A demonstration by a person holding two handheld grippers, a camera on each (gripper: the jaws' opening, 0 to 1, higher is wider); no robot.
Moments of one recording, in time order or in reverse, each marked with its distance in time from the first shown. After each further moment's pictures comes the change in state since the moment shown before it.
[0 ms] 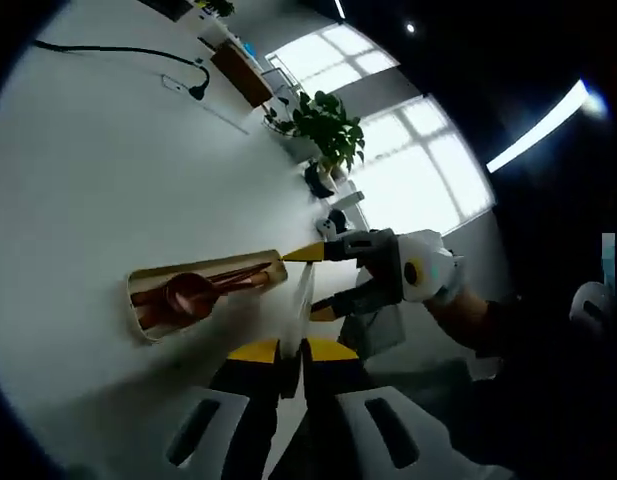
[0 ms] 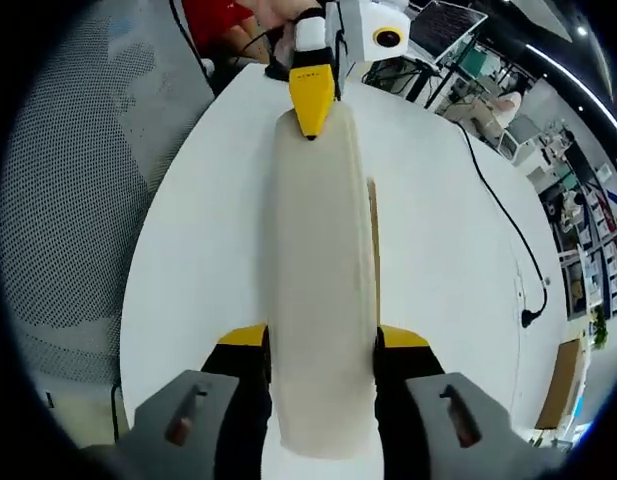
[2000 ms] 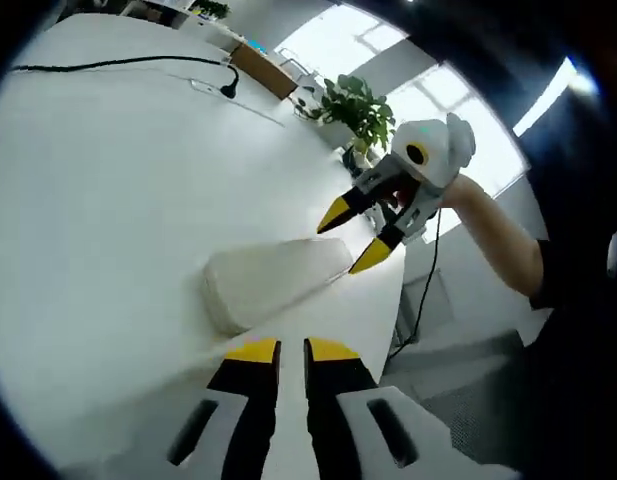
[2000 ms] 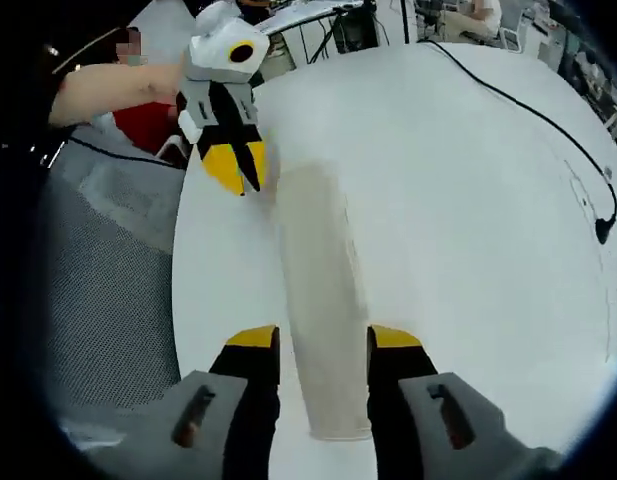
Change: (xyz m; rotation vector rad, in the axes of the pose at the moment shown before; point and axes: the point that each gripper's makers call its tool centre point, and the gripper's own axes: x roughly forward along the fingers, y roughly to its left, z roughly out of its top) left arm -0.028 0.037 0.014 0.163 -0.049 0.206; right arm -0.010 -0.028 0.004 0.539 -0.087 0.241
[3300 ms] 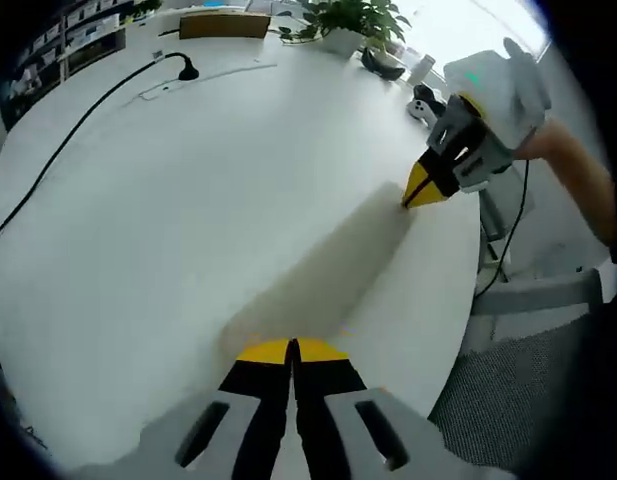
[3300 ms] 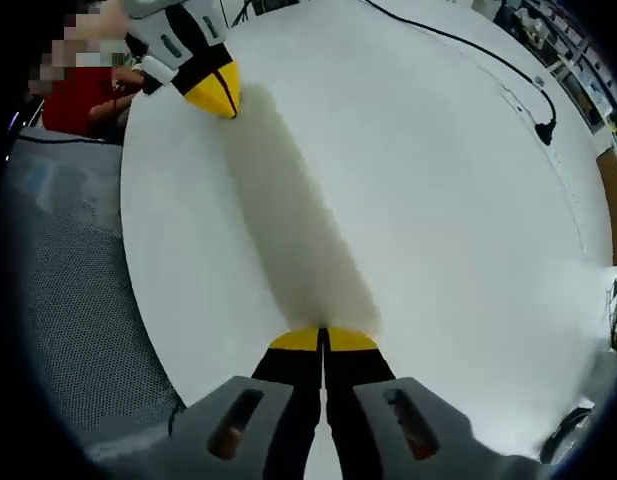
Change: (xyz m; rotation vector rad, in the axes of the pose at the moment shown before) left arm 0.045 0.018 -0.010 0.352 0.468 0.330; right arm -0.002 -0.008 -0.078 0.079 0.281 -0.176
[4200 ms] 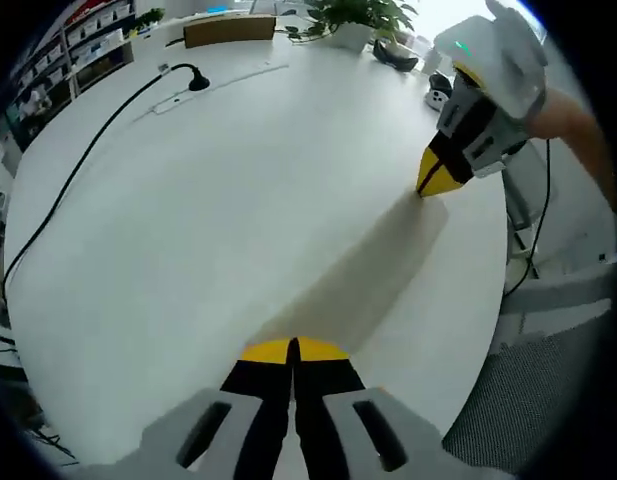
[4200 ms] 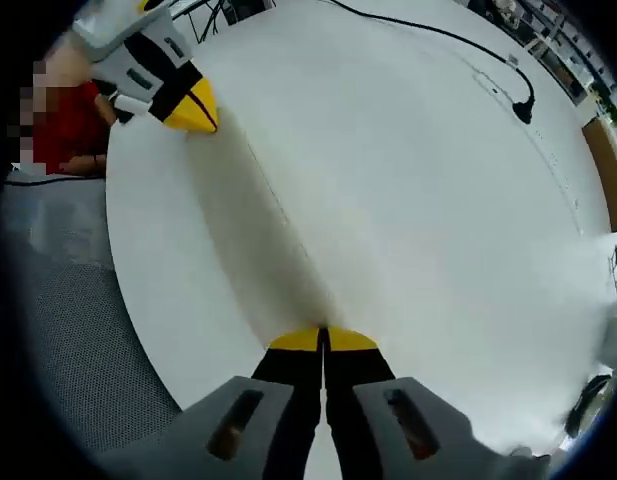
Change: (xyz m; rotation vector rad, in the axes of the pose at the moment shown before) left arm 0.003 0.018 0.012 0.083 -0.006 0.132; right arm -0.002 -0.022 0.009 0.247 -0.069 -0.014
